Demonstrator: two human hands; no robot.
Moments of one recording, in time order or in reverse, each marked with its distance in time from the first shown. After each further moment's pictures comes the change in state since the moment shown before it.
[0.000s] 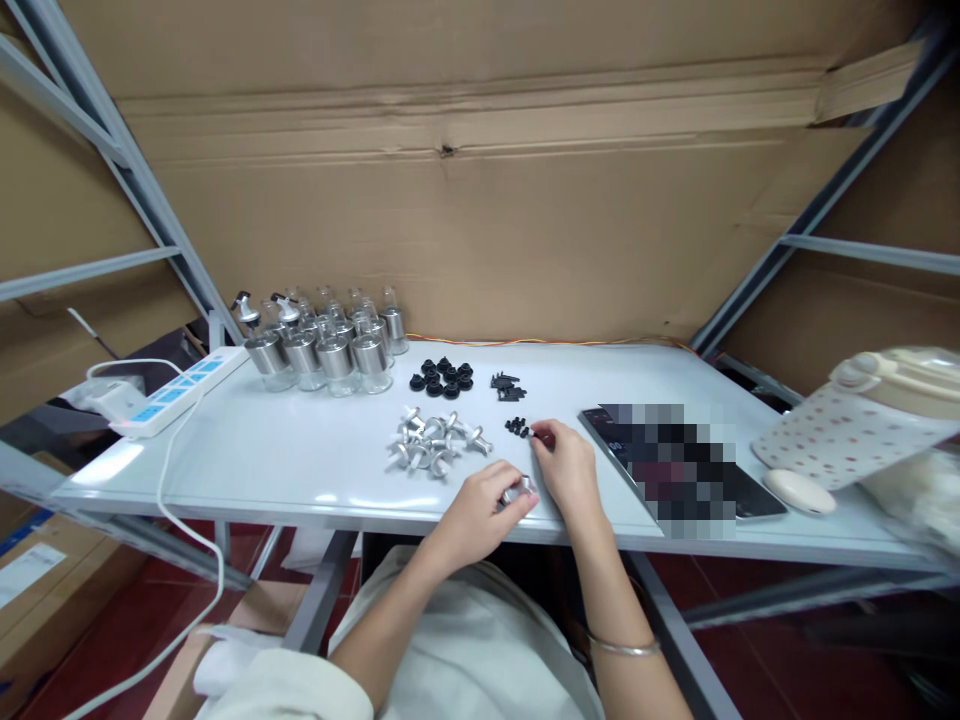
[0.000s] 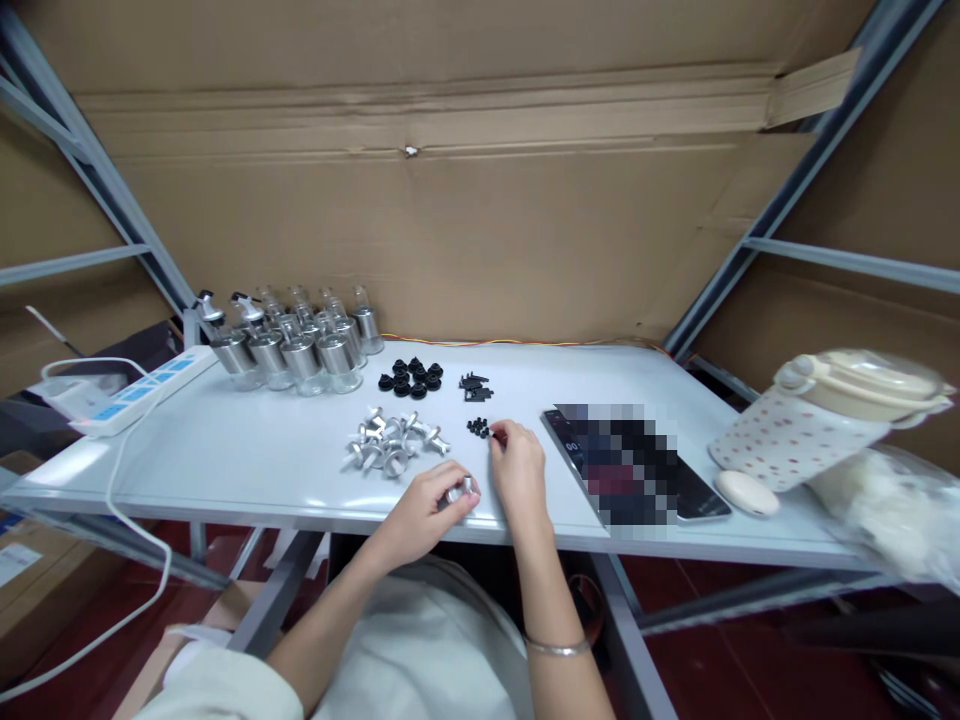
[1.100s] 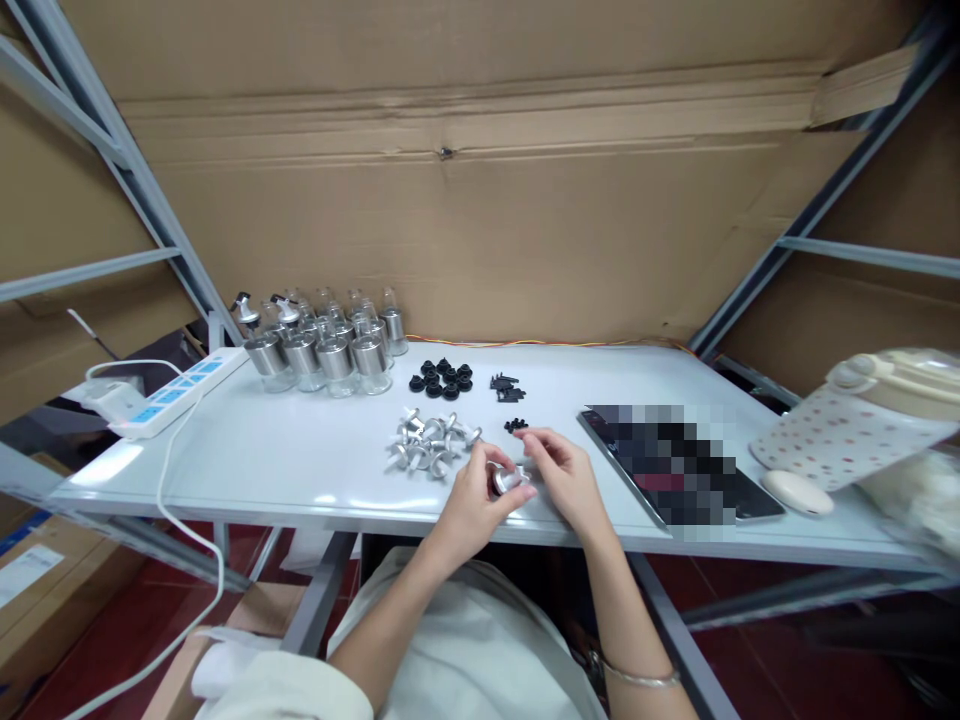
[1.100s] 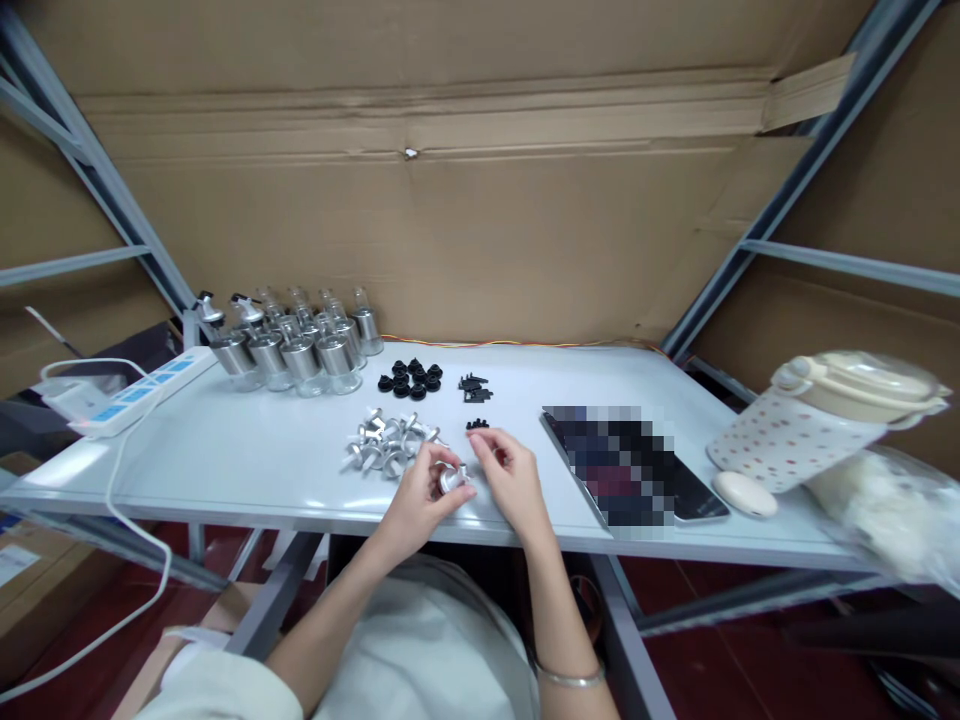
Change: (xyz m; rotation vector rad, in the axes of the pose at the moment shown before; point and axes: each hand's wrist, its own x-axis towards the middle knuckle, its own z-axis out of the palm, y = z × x) left_hand 0.003 -0.013 0.008 -0.257 0.202 -0.144; right_hand -0.012 -0.025 -0.021 0.533 -0.177 0.059
